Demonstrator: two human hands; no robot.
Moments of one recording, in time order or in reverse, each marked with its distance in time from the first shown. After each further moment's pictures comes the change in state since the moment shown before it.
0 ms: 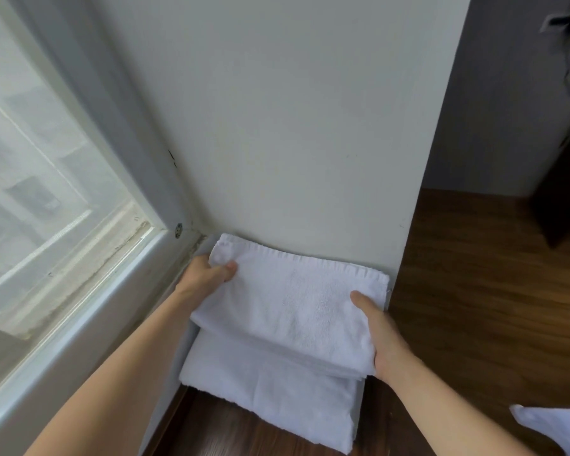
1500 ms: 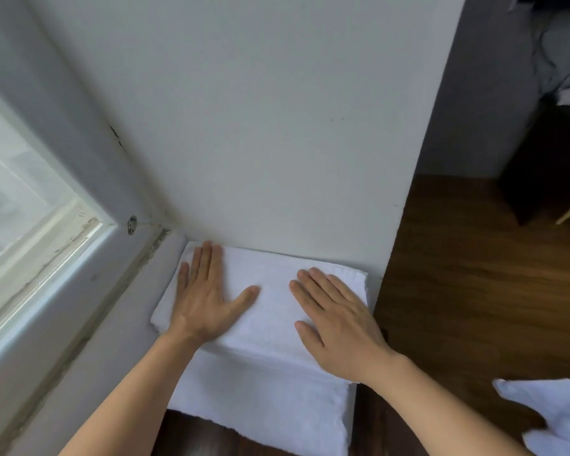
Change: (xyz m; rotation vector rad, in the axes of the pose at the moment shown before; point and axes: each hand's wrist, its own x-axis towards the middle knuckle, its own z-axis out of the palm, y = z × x) left_hand -0.011 -0.037 0.070 0.682 0.073 0.529; right_hand 0.049 0.041 -0.002 -1.744 -0.097 -1.176
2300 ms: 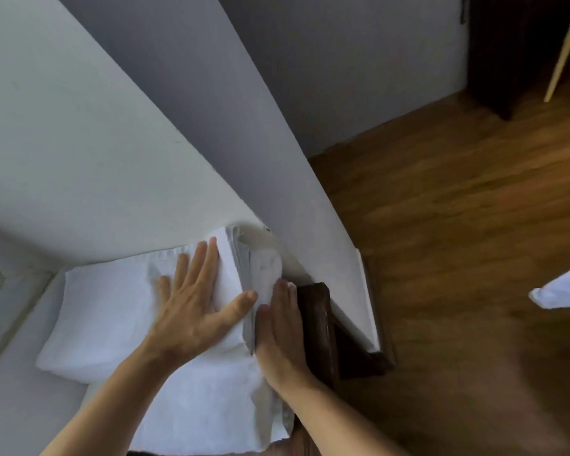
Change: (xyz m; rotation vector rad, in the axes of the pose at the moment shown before) left_hand -0.055 0.167 0.035 0.206 -0.180 0.212; right_hand -0.067 -0.004 0.105 1.314 0.327 0.728
